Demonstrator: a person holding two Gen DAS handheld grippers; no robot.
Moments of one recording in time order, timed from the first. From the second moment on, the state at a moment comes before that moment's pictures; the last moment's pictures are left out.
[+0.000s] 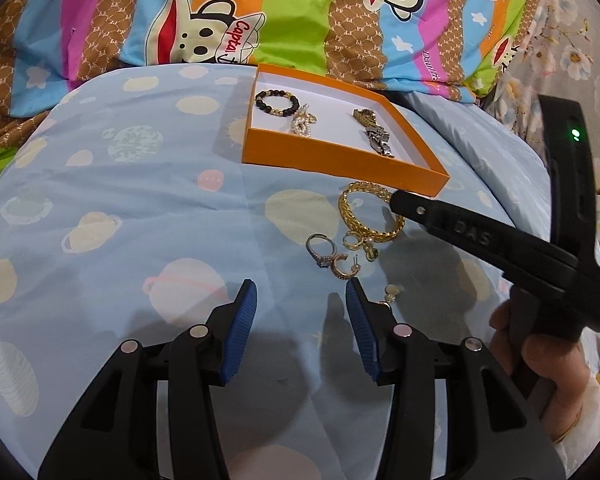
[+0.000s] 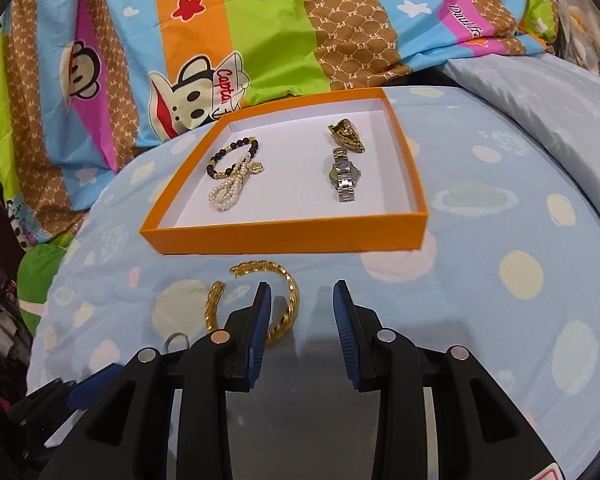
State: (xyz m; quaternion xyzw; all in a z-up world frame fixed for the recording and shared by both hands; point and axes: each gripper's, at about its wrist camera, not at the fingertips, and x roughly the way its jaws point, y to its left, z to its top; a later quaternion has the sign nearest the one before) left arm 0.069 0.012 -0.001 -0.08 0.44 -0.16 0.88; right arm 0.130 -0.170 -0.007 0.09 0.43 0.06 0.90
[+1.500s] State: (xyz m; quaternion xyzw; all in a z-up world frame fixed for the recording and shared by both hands) left arm 0.098 -0.002 -0.005 -0.02 0.43 -0.12 0.89; right arm 0.104 -0.192 -0.011 0.11 0.42 0.05 0.90
